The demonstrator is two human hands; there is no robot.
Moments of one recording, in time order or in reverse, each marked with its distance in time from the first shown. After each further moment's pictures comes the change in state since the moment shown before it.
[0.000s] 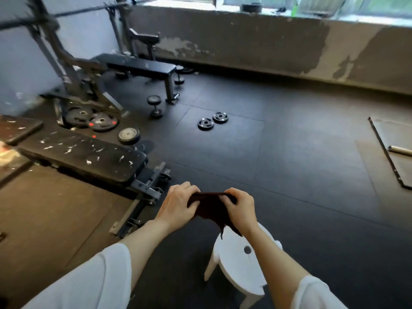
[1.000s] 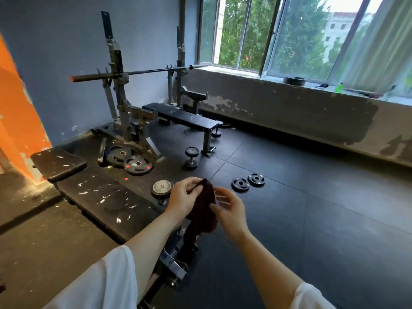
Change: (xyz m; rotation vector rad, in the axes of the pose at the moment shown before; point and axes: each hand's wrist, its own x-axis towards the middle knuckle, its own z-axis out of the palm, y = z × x) left_hand 0.216 -0.200 -0.199 -0.661 0.429 -0.269; right_hand 0.260 -0.222 0.180 0.305 -0.137 -0.247
